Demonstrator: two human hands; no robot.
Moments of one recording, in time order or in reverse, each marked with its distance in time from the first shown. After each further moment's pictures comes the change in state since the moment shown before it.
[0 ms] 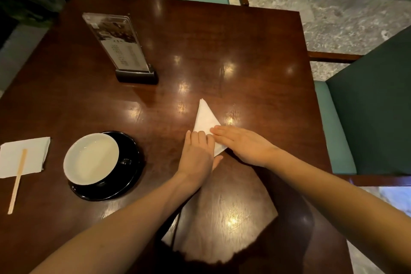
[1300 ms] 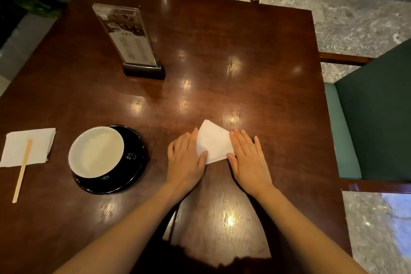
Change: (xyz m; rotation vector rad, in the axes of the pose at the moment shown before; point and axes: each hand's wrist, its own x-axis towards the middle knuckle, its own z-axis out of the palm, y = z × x) left_hand -0.030 -0.023 0.012 -0.657 -0.092 -0.325; right_hand -0.023 -0.052 0.050 -0.011 0.169 0.599
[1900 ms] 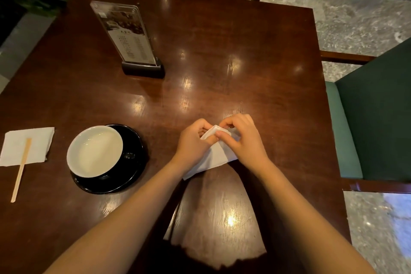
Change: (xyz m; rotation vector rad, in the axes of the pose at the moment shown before) left_hand 0.034 0.031 -0.030 -0.832 -0.088 -0.148; right_hand 0.046 -0.021 -0.051 0.640 0.206 -0.114
